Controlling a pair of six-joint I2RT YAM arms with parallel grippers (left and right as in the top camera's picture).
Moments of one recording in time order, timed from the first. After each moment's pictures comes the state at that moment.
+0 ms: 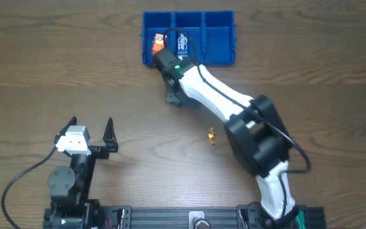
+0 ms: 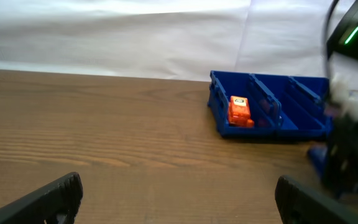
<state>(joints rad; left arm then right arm) -0.03 0.01 0.02 -0.11 0.07 -0.09 0.65 2.09 1.62 -0.92 0.14 0.71</state>
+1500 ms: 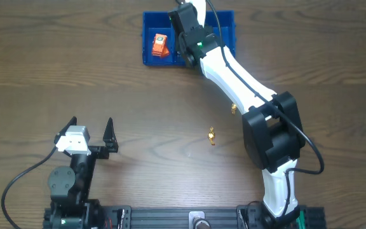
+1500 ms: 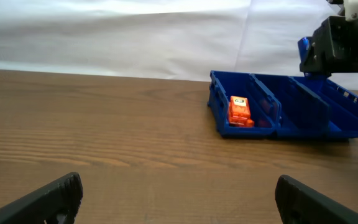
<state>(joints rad) -0.03 0.01 0.02 -0.11 0.07 -0.09 0.51 2.11 1.74 -0.43 0.38 0.36</state>
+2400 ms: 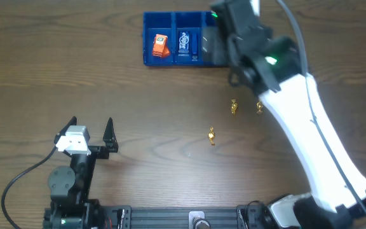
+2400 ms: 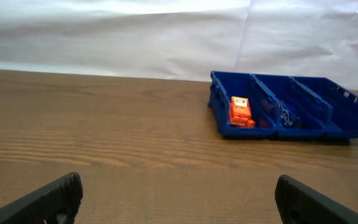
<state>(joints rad) -0.03 0.01 0.02 -0.12 0.07 -0.09 0.48 1.57 1.83 -1.19 0.33 0.40</state>
